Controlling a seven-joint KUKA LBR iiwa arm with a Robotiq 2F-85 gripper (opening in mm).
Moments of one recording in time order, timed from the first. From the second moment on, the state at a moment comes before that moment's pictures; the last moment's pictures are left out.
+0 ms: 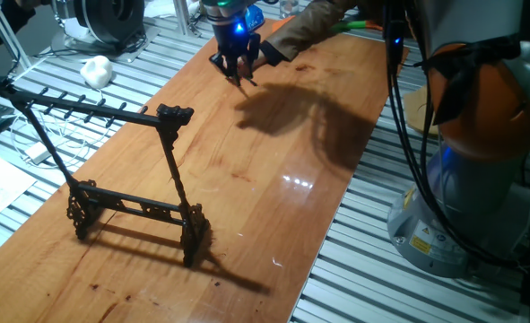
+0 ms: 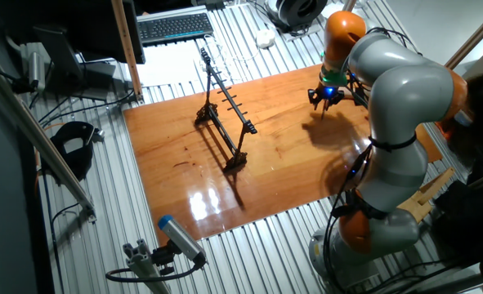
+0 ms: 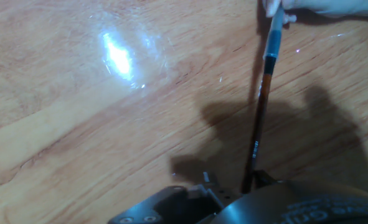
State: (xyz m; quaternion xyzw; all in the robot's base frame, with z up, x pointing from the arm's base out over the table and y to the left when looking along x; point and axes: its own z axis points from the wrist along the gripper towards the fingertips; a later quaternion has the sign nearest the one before) arm 0.530 -0.143 0.133 -0.19 -0.98 0.03 0.06
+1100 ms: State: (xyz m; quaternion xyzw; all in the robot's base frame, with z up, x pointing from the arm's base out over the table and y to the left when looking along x) arm 0.524 -0.129 0.153 -0.19 -0.98 0.00 0.10
